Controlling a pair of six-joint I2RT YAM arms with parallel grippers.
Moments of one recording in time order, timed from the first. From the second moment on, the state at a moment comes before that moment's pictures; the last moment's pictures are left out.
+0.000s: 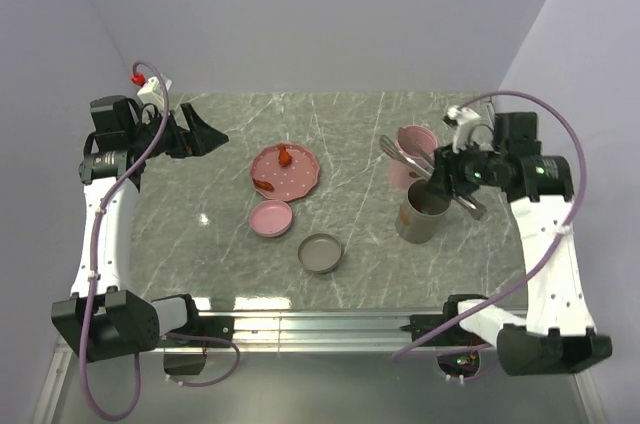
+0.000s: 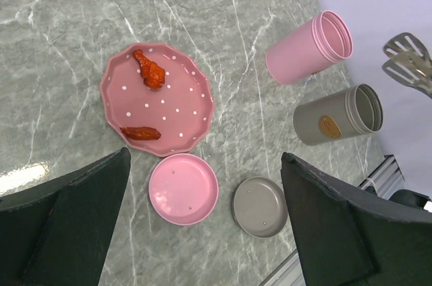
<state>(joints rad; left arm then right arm) 0.19 1.20 1.25 -0.54 0.82 -0.20 -0.02 1.09 1.41 -1.22 -0.52 -0.31</state>
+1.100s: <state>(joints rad) 0.19 1.28 1.19 -0.51 0.78 -0.17 0.59 2.00 1.80 -0.74 -0.26 0.05</state>
